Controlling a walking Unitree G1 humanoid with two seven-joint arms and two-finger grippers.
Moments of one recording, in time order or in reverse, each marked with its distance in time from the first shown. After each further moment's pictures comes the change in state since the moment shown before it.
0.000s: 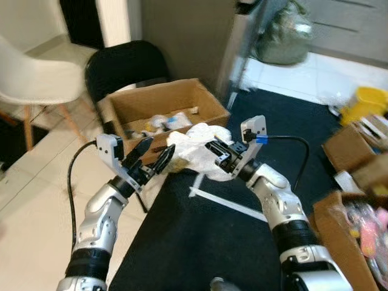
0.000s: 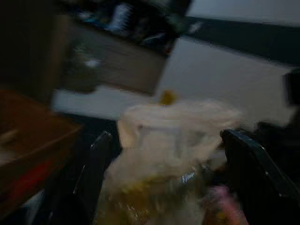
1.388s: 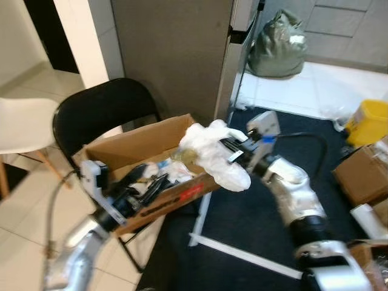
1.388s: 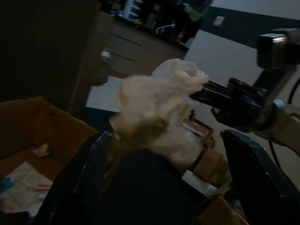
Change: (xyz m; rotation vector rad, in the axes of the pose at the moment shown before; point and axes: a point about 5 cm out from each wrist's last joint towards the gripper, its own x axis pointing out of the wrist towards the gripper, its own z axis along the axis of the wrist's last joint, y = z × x) left arm -0.068 -0.012 0.013 -0.045 0.068 0.013; right arm 0.012 0.001 0.018 -0.261 0.033 0.063
